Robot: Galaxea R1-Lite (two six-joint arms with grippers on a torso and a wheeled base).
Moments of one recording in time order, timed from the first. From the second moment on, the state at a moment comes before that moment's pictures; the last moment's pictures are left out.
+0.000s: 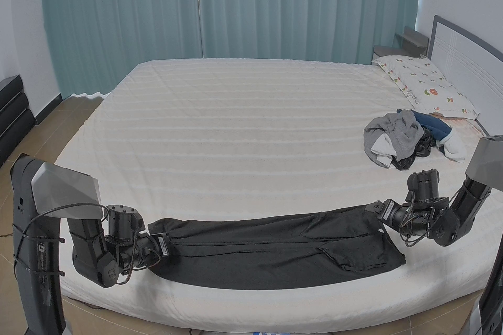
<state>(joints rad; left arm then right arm) -0.19 2.38 -0.46 -1.27 -0.05 -0.39 0.15 2.12 -0.58 -0.84 -0.05 0.66</state>
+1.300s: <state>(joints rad) -0.06 2.30 -0.40 -1.27 -0.13 -0.40 0.14 2.10 -0.58 -0.84 -0.05 0.67</state>
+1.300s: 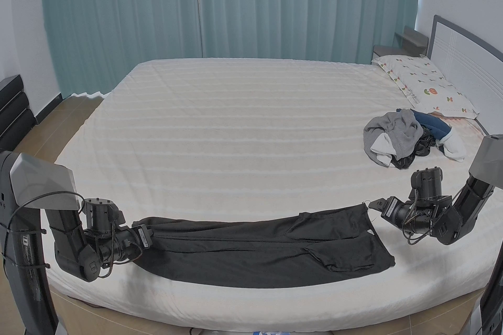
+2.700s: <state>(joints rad) -0.30 2.21 -0.55 -1.10 0.07 -0.53 0.15 2.10 -0.58 -0.84 -0.05 0.67</state>
